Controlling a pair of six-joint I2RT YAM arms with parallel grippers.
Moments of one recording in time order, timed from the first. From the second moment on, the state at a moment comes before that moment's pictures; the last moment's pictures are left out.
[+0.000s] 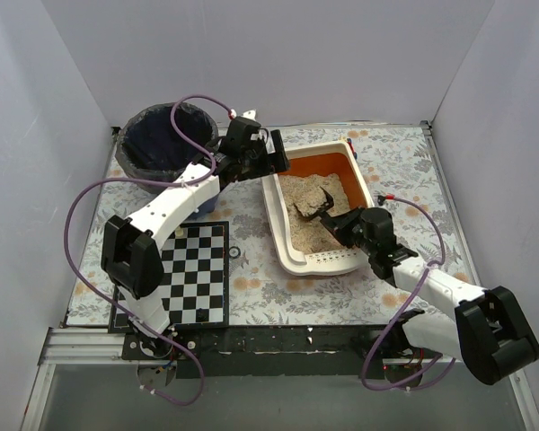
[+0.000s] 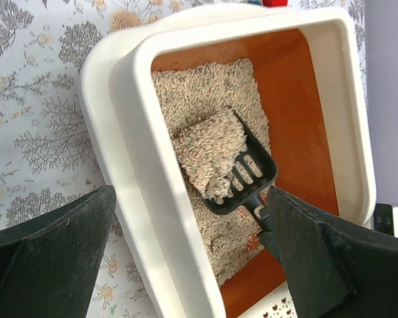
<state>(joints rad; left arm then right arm) -0.59 1.76 1.64 -0.50 -0.03 -0.65 0.46 1.16 0.43 0.28 0.01 1.21</state>
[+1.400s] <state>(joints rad) -0.59 1.43 1.22 -0.24 0.19 -0.64 0.44 0.67 0.25 0.49 0.06 1.37</state>
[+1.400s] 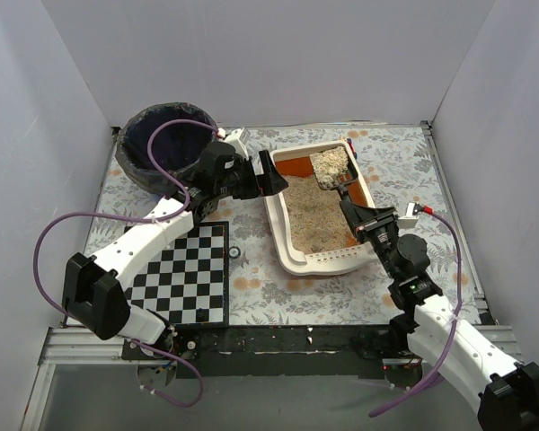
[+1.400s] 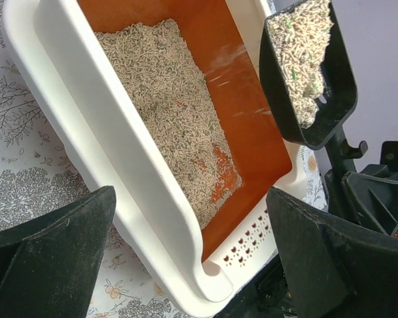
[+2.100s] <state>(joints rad) -0.59 1.41 1.17 -0.14 0.30 -0.63 0.44 0.72 0.19 0.60 0.01 1.59</state>
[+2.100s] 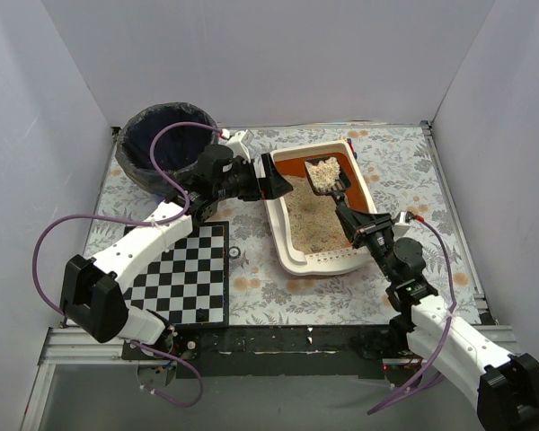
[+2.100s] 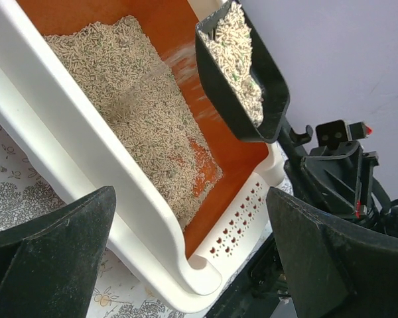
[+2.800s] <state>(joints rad) -0.59 1.41 1.17 -0.13 0.29 -0.67 0.43 0.67 0.34 0.36 -0.01 1.47</state>
